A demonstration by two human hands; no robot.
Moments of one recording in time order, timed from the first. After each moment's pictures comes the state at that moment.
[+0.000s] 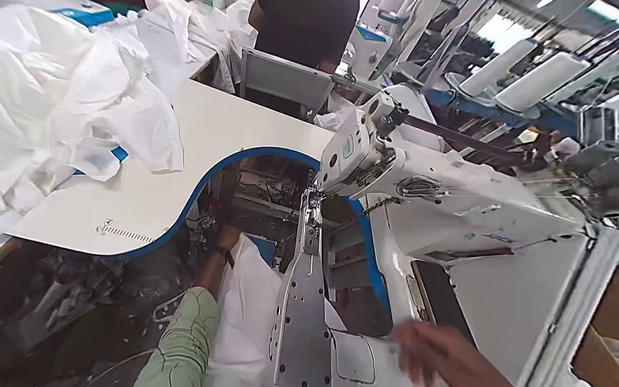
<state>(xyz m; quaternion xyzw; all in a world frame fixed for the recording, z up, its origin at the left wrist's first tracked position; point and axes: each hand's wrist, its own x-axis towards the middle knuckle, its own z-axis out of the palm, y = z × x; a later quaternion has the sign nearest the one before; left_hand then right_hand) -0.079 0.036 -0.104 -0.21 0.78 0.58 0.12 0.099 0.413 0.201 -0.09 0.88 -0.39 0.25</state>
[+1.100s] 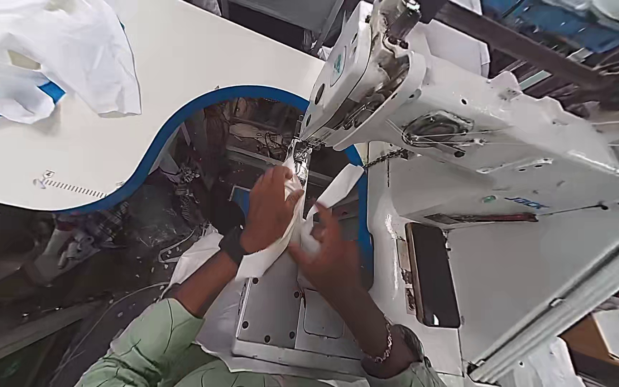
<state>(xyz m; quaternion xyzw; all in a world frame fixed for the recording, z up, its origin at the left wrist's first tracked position) -0.003 0.149 0.098 0.03 0.86 0.50 -0.10 0.055 0.304 0.139 -0.18 0.95 -0.23 -0.13</state>
